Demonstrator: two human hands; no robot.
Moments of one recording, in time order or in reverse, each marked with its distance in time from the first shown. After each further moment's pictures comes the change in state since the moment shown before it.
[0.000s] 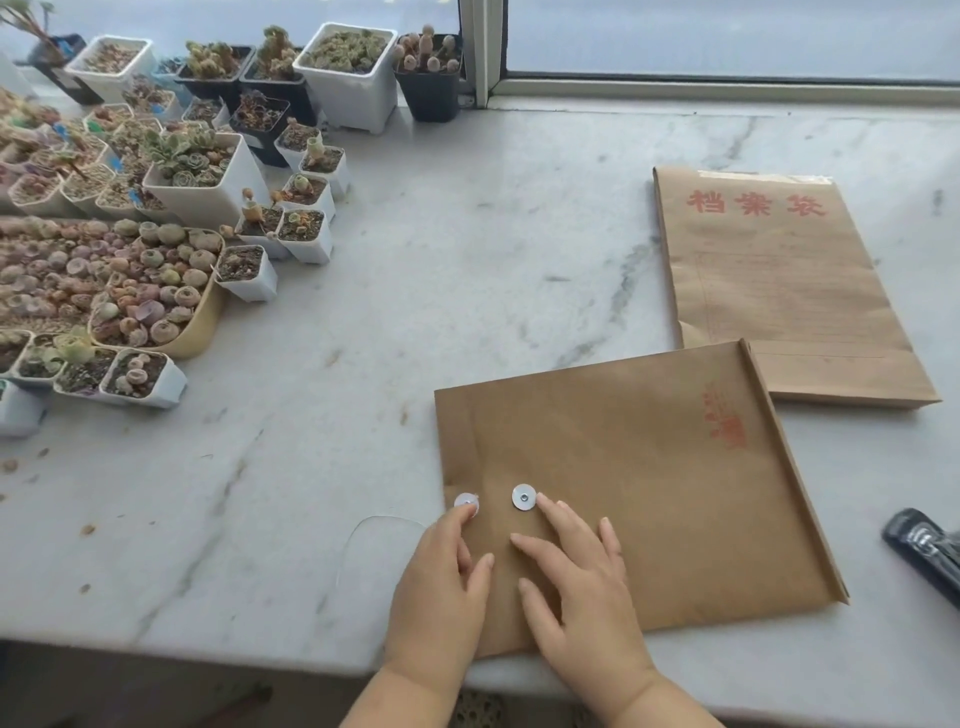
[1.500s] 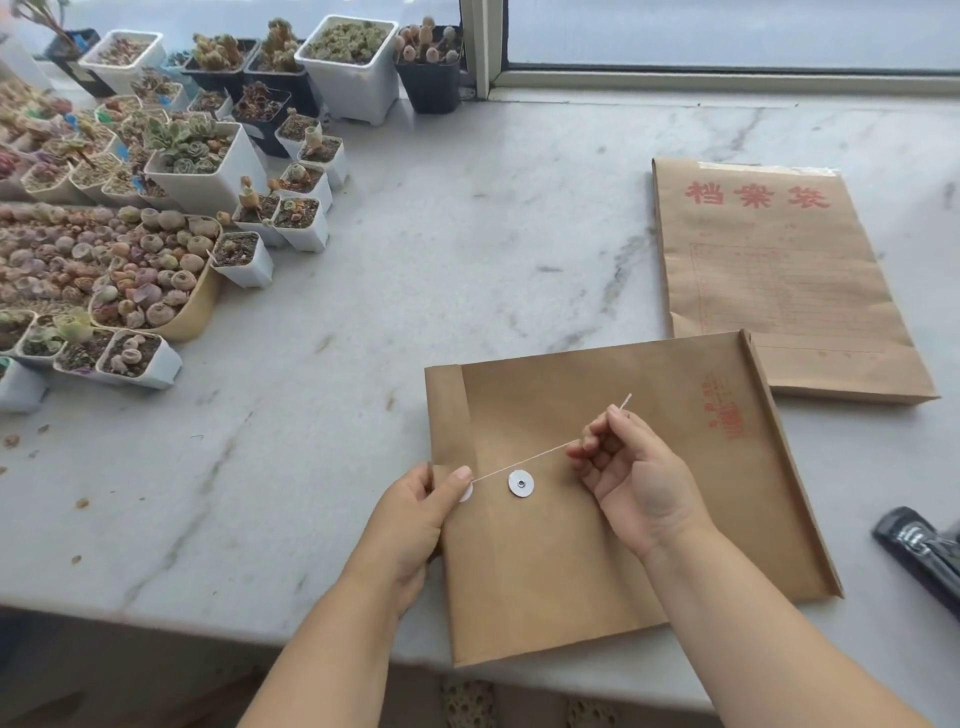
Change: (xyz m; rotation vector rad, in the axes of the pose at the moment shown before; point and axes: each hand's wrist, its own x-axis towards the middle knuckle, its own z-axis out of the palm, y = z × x) left_hand 0.032 0.038 -0.020 -0.750 -0.179 -0.469; right_hand 0.094 0.013 -0.079 1.533 0.104 0.779
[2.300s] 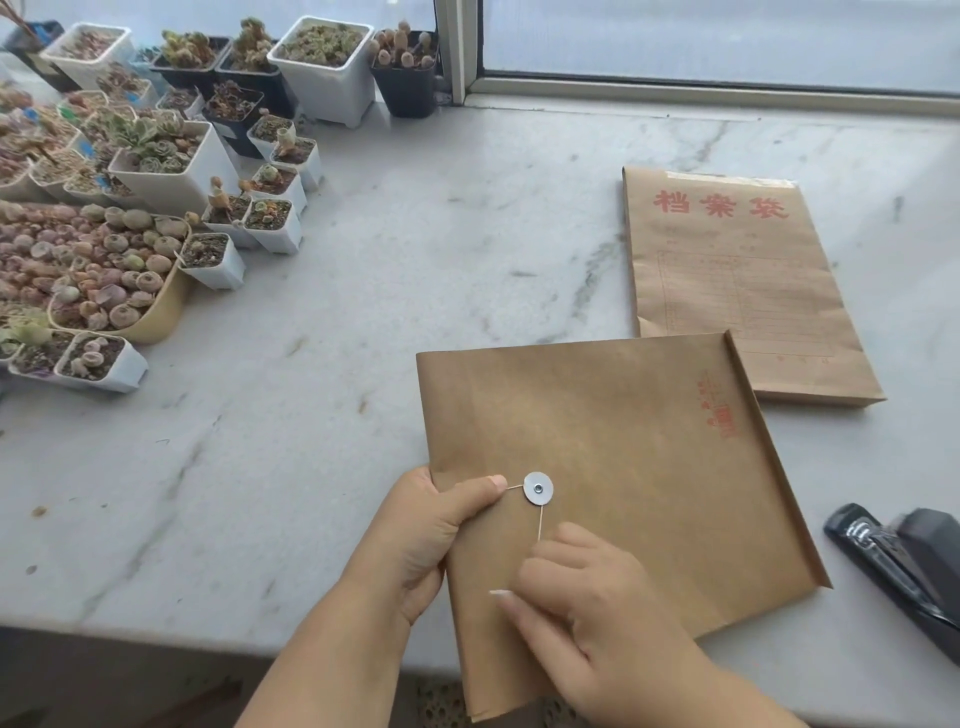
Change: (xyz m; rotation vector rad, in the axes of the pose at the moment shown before) left_hand -0.036 0.029 0.040 -0.095 -0.199 0.028; right_hand -0.093 0.007 -0.012 -1.463 -0.559 -0.876
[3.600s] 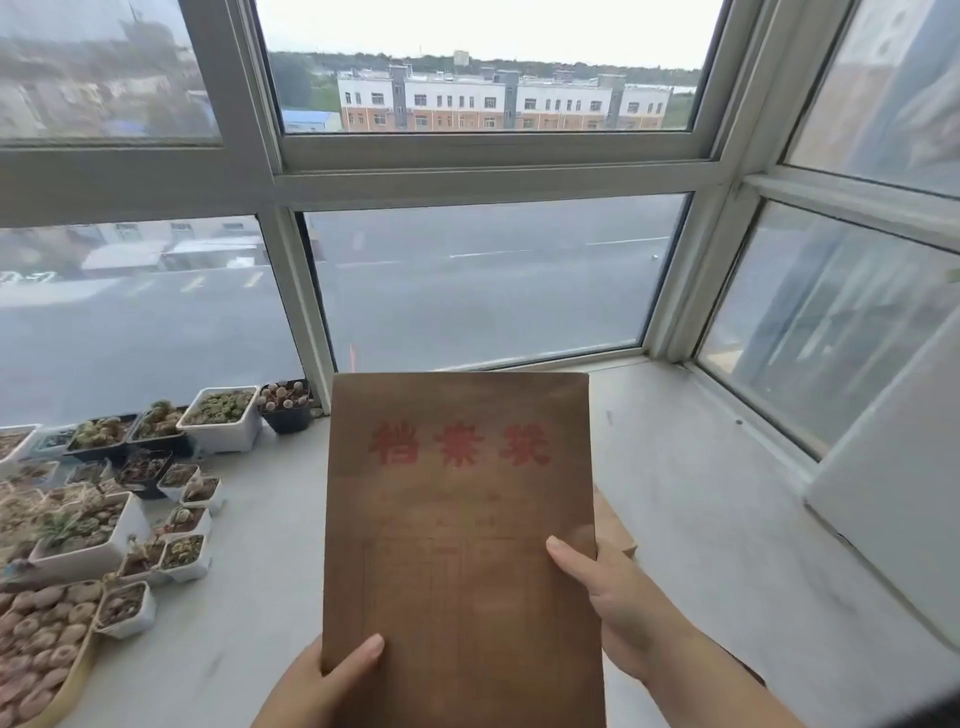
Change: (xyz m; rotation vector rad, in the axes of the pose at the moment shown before) left_hand -0.059 0.118 0.005 0.605 -0.141 0.290; right_hand 0.019 -0.073 -0.188 1.049 0.577 0.739
